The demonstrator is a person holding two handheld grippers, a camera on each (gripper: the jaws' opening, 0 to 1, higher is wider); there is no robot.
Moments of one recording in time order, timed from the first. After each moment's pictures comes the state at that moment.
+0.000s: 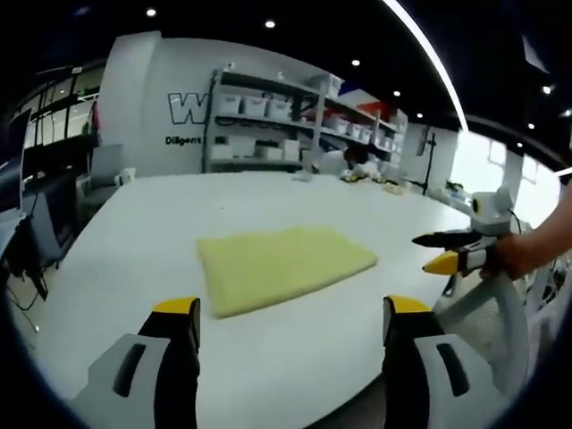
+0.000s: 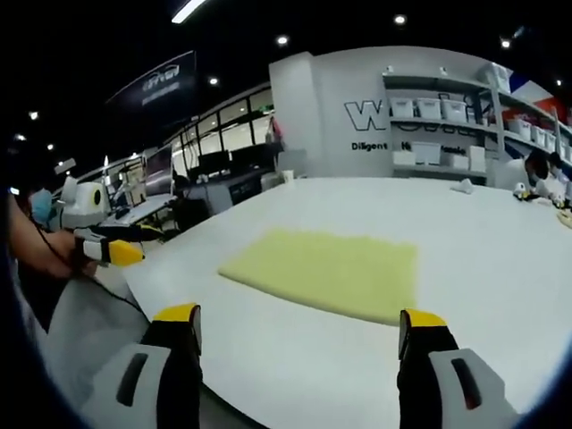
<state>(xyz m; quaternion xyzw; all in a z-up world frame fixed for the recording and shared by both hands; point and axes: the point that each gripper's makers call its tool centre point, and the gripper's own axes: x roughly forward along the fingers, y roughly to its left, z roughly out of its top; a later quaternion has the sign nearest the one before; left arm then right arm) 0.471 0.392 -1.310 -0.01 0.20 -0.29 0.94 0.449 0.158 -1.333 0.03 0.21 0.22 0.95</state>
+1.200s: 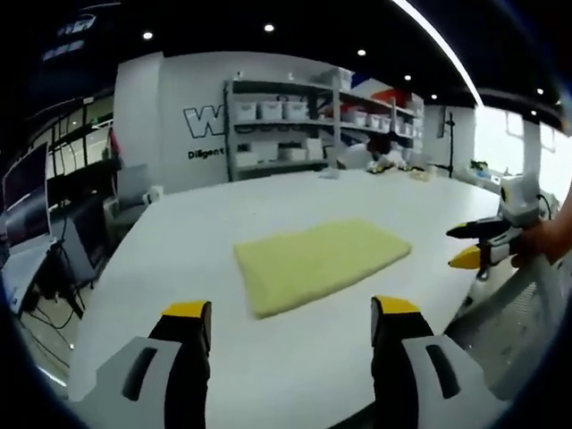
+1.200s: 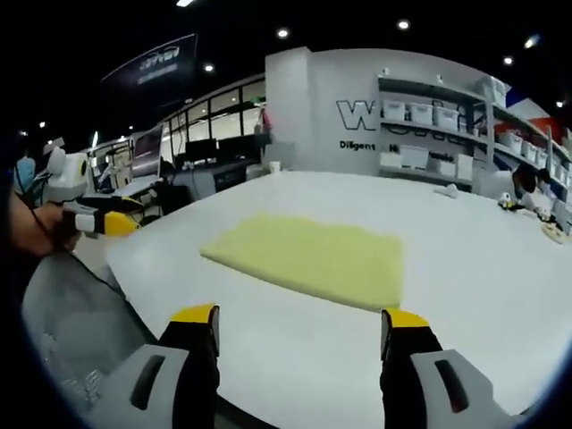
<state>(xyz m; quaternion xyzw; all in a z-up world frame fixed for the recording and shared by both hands) 0.476 0.419 -1.306 0.06 0.17 -0.22 0.96 0.444 0.150 -1.352 -0.02 0.21 0.18 0.96</state>
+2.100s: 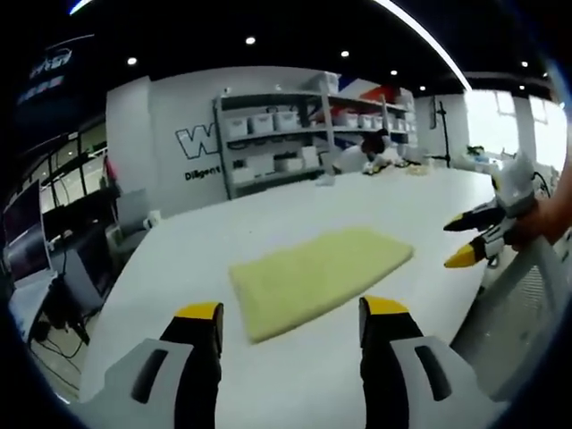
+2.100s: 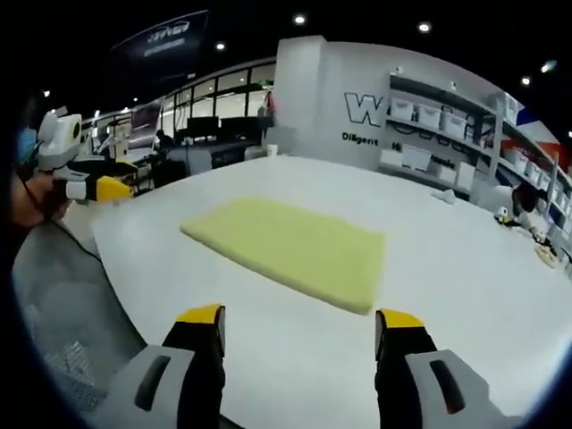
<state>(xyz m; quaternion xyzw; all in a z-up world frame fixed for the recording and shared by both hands) 0.486 0.382 -1.297 0.10 0.13 -0.23 0.96 0.460 0.118 -1.365 -0.08 0.23 0.17 0.95</state>
